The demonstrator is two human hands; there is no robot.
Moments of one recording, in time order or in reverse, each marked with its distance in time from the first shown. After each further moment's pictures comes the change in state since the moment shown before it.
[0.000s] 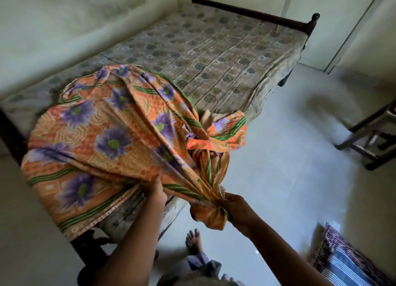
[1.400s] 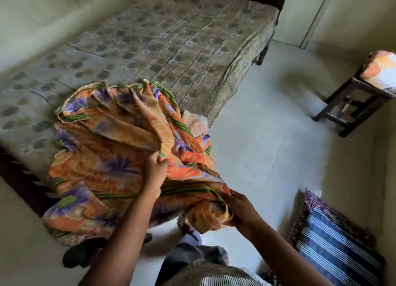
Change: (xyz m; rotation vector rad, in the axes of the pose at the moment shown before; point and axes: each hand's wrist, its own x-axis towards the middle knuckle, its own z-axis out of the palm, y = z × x) left_hand -0.163 -0.001 0.024 0.605 -0.302 0.686; right_hand -0.086 0.041 -0.049 0.194 0.069 -0.035
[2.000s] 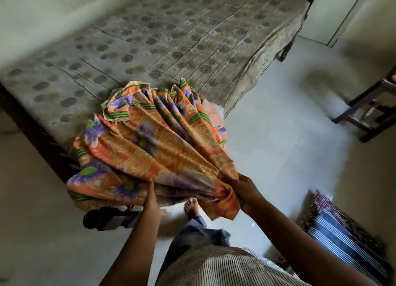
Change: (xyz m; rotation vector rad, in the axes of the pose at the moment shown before) left_hand -0.071 -0.128 -0.042 -0.696 0.141 -0.997; right_hand 0.017 0.015 0.016 -0.024 0.099 0.023
